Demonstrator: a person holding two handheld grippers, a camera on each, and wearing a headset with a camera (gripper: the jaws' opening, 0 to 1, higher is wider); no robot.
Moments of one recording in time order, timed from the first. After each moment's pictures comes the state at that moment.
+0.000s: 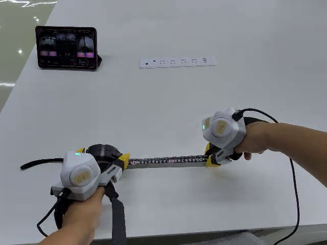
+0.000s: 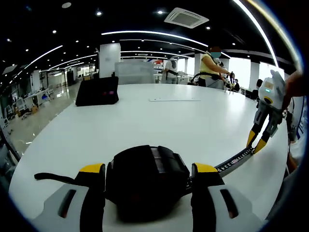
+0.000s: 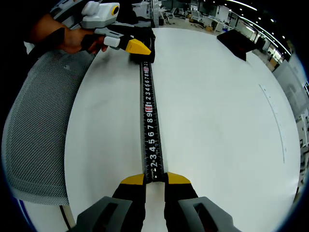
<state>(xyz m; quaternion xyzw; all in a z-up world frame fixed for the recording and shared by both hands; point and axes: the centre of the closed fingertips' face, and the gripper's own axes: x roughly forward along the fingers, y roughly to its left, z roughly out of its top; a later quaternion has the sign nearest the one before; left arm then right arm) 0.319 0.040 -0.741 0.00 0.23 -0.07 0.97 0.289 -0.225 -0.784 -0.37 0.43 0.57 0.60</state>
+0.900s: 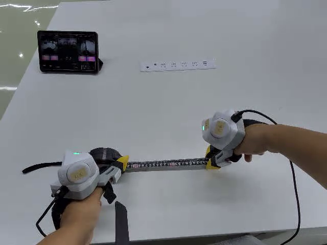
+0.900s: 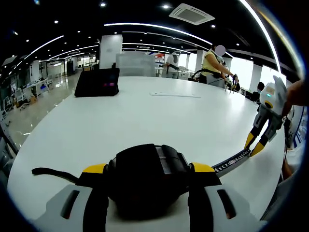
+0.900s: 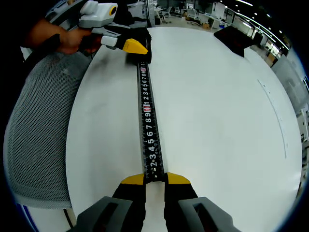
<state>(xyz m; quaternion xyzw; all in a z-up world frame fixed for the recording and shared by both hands) 0.318 0.041 -0.748 -0.02 0.26 -0.08 0.96 0.288 -0.222 -0.784 -0.36 0.44 0.56 0.60</state>
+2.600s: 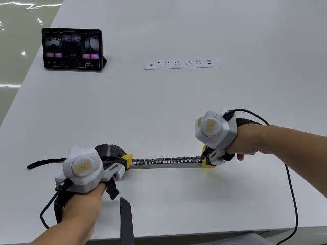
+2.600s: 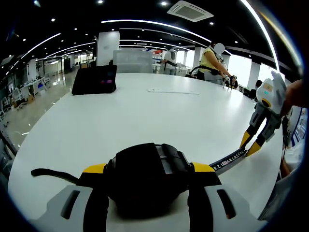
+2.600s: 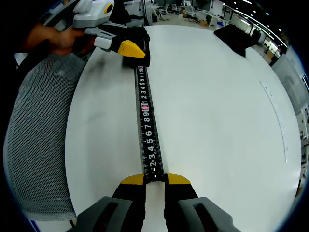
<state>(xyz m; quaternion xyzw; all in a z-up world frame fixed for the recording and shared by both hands) 0.318 0.041 -0.751 -0.02 0.28 -0.09 0.96 0.287 -0.201 -0.783 -0.36 0.45 0.55 0.60</state>
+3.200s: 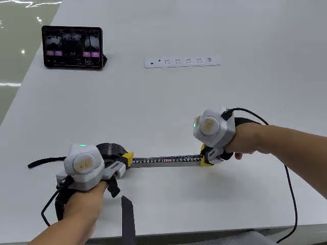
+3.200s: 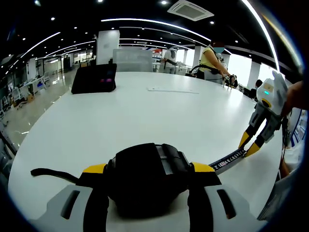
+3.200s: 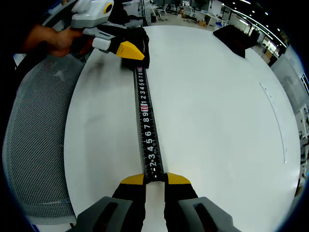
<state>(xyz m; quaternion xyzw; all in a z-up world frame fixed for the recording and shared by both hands) 0.318 0.041 -0.751 -0.02 0.29 -0.09 0.95 0.288 -0.195 -0.784 -0.37 0.45 0.54 0.61</state>
